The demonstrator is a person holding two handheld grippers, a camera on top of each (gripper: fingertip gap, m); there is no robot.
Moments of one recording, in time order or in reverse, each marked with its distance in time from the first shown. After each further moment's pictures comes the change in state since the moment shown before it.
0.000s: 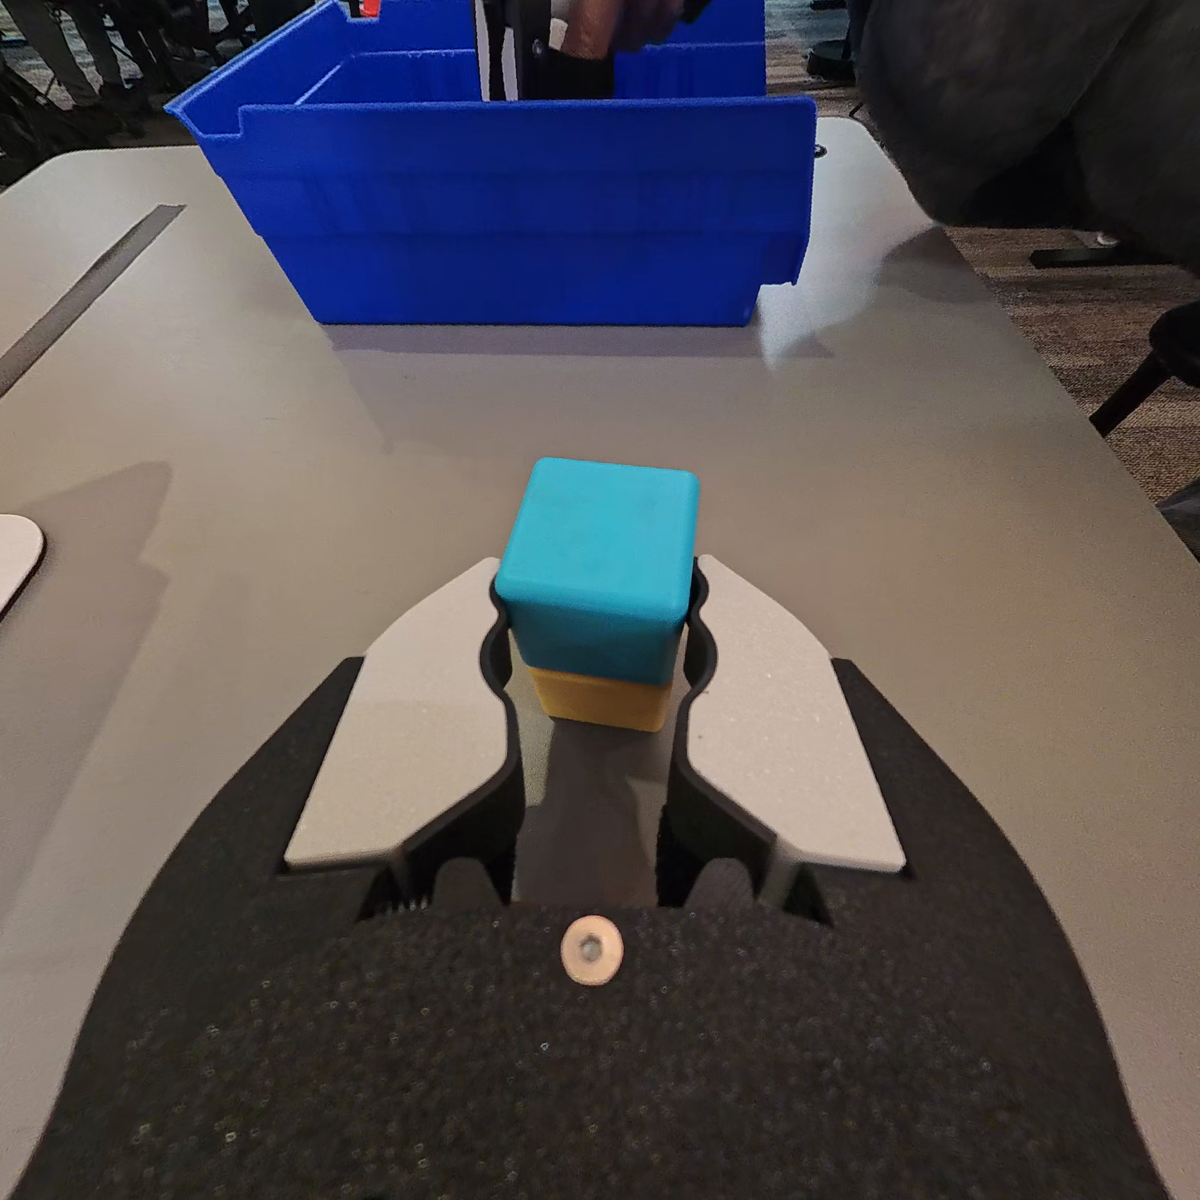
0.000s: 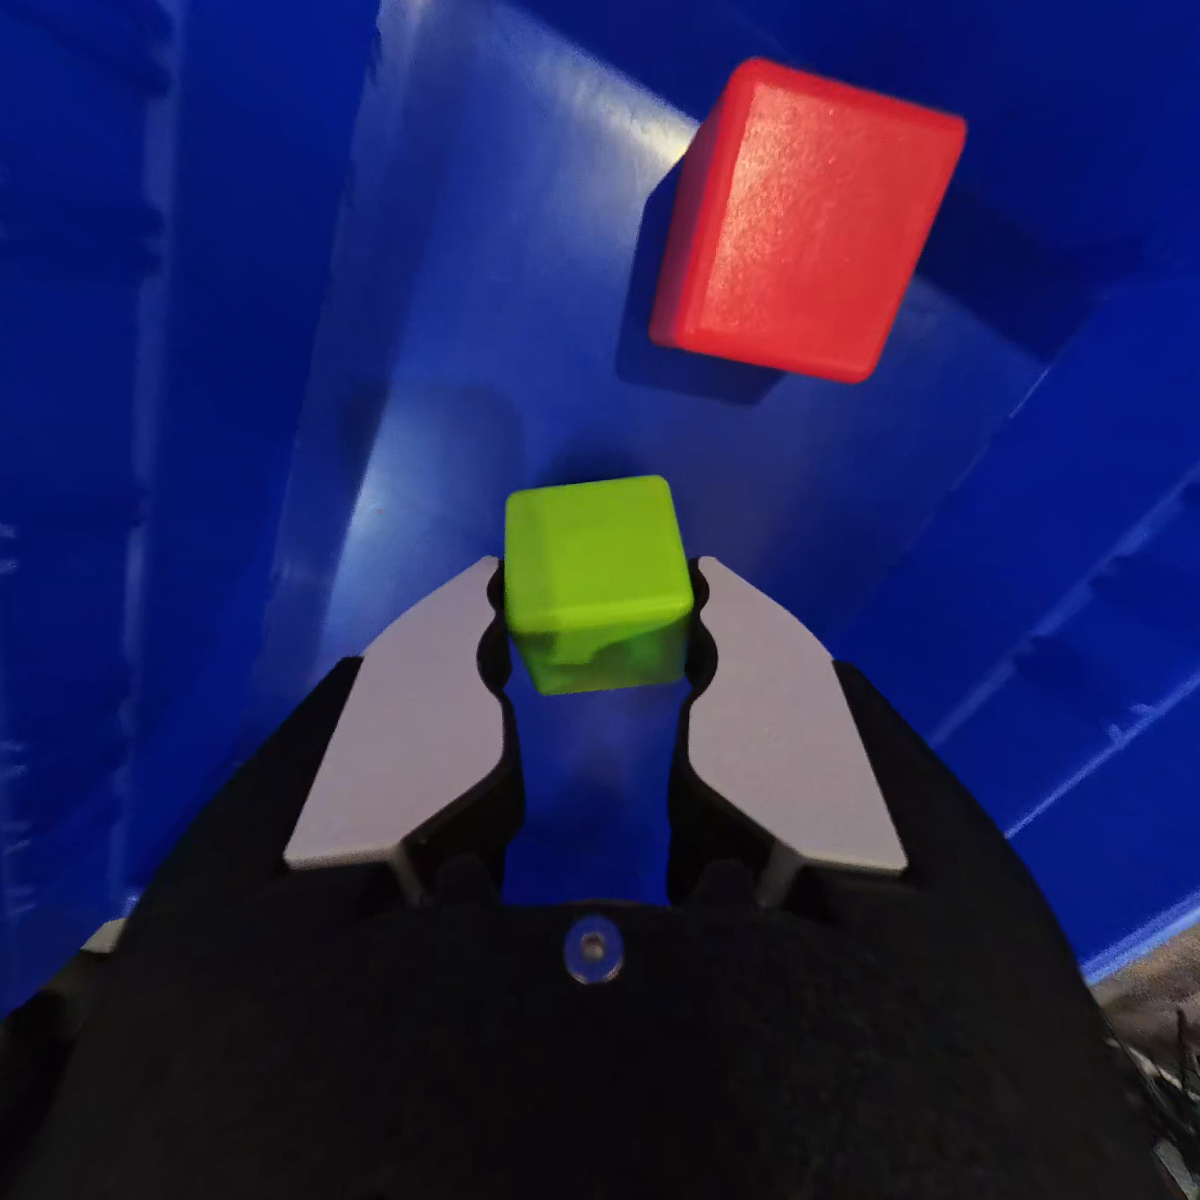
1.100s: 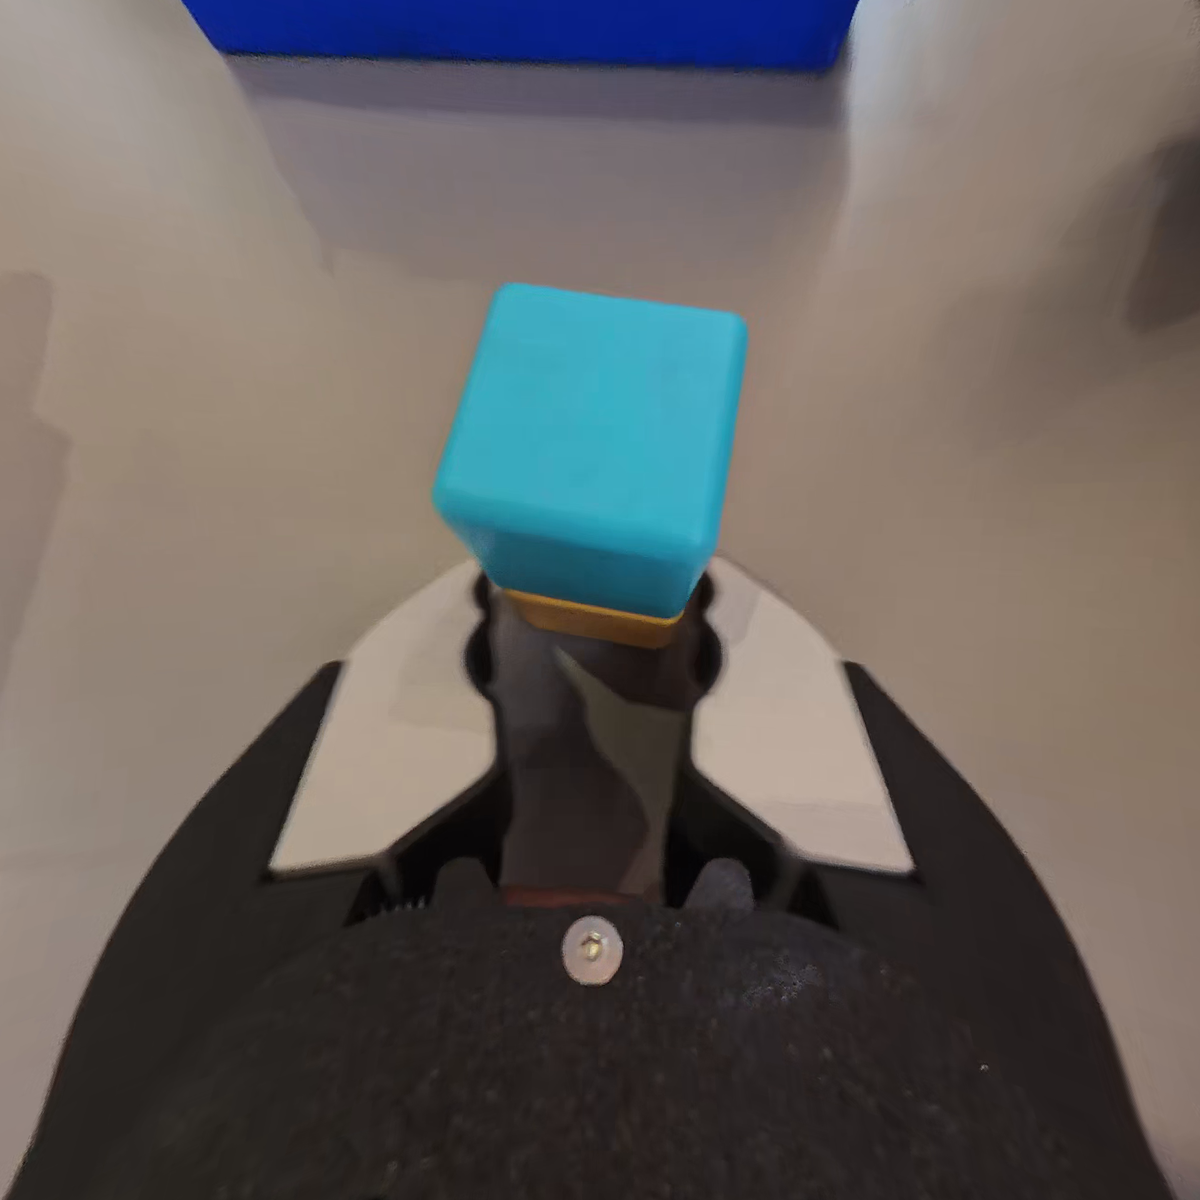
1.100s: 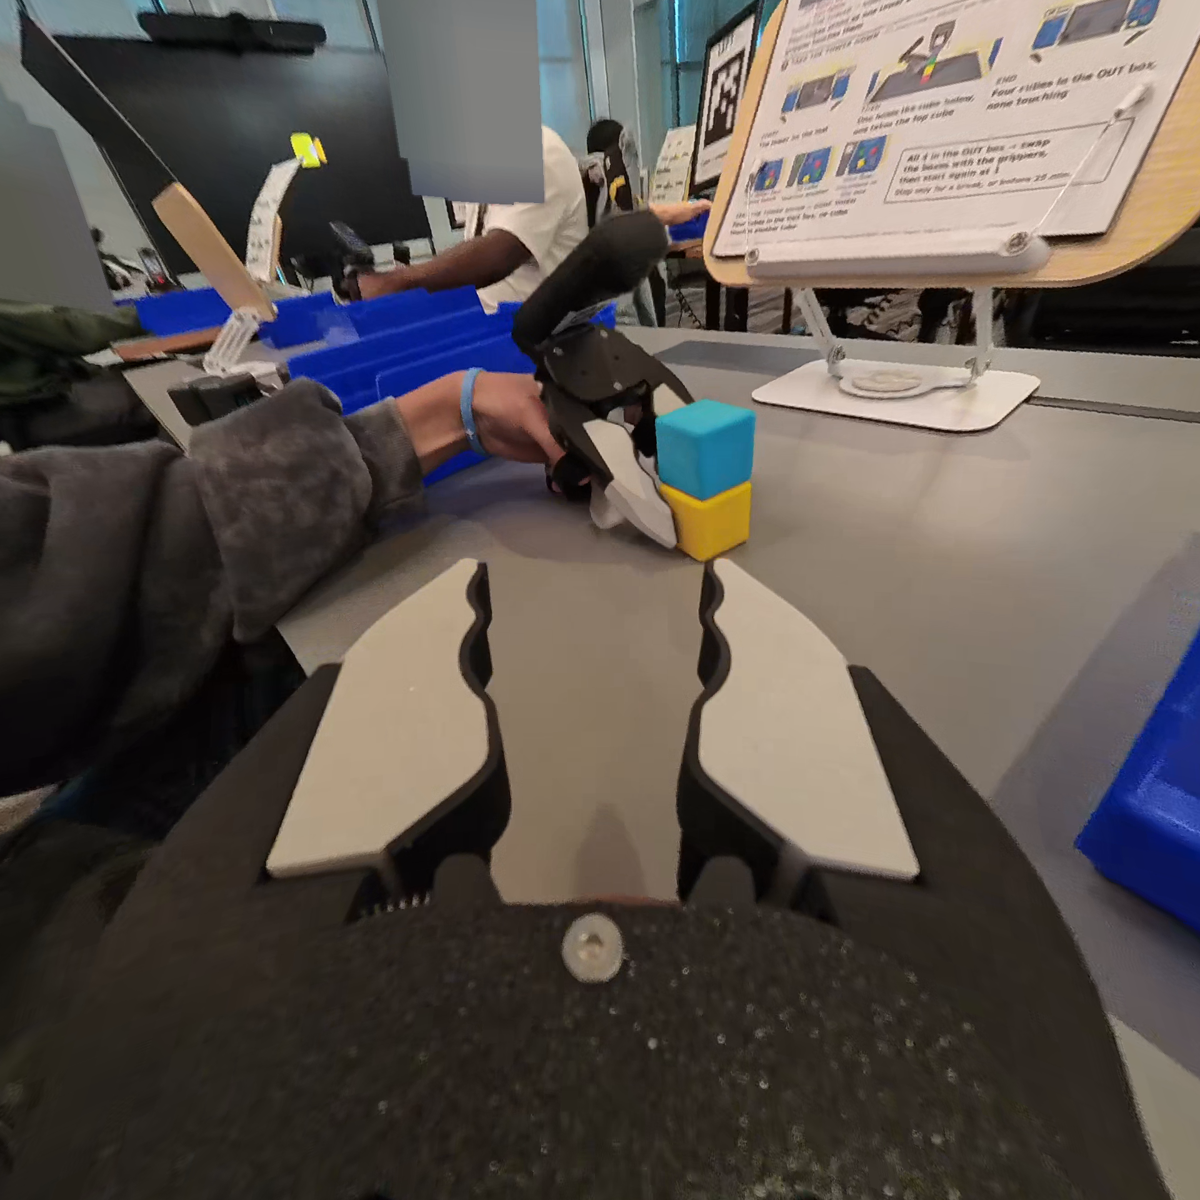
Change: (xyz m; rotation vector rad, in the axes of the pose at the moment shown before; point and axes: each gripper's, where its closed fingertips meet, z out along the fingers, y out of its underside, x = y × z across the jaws) left arm 0.001 0.044 0.010 -0.295 -0.035 -0.019; right arm -0.286 0.099 -0.108 1.350 -0.484 -0.223
